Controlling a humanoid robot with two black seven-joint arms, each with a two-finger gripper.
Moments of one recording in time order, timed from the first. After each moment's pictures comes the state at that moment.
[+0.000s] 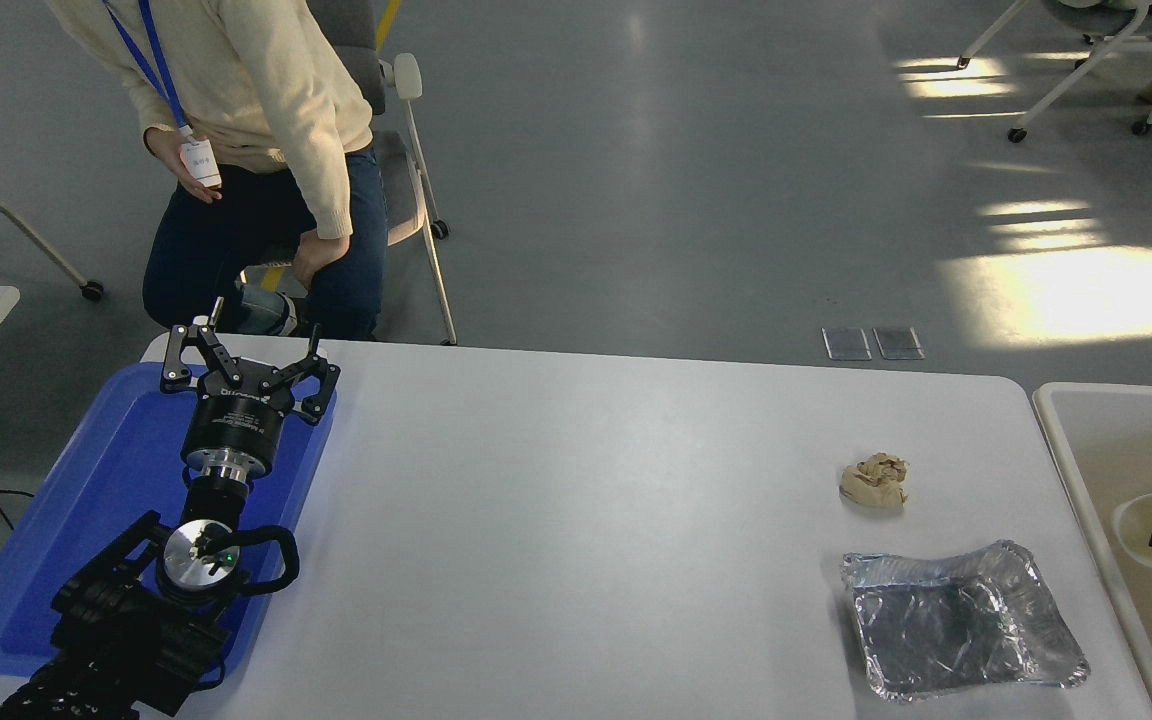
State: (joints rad) left arm -0.51 0.13 -1.12 -0.54 -0.09 -0.62 -0.35; right arm 0.71 -0.55 -0.91 0.22 -0.26 0.01 0.19
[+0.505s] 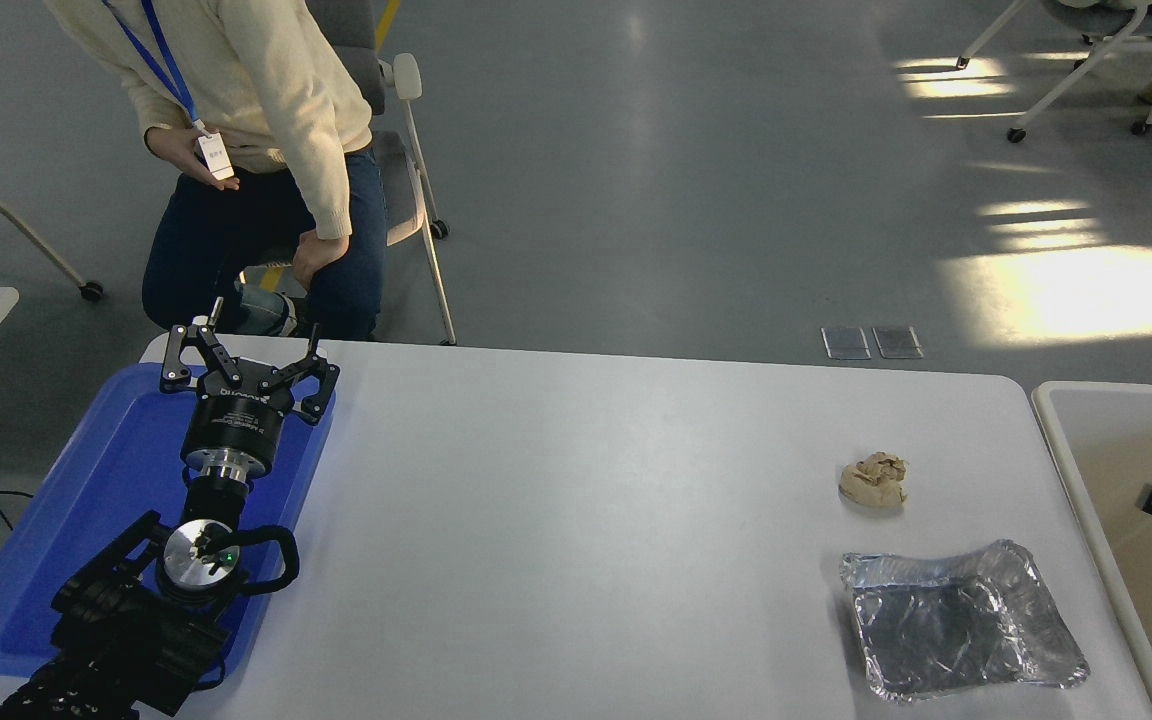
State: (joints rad) left arm -0.51 0.13 -1.12 -0.54 -0.09 -0.62 -0.35; right arm 0.79 -0.56 -0.86 0.21 -0.26 0.11 0.20
